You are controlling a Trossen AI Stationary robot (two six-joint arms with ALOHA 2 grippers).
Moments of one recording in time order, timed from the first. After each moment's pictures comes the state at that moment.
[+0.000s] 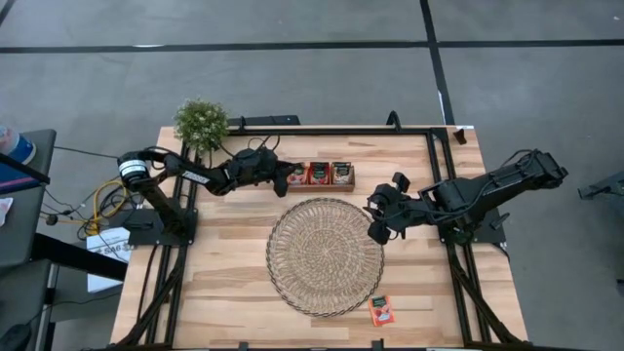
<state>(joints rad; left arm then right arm) 0.46 1.65 0.49 0.84 0.00 -0.21 0.32 1.22 1.08 -0.80 0.55 0.52</state>
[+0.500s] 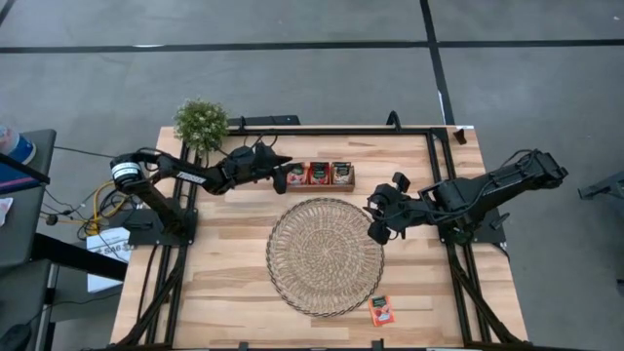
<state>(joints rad) 0.46 1.59 0.49 0.88 0.00 -0.19 0.32 1.22 1.08 -0.80 0.55 0.52</state>
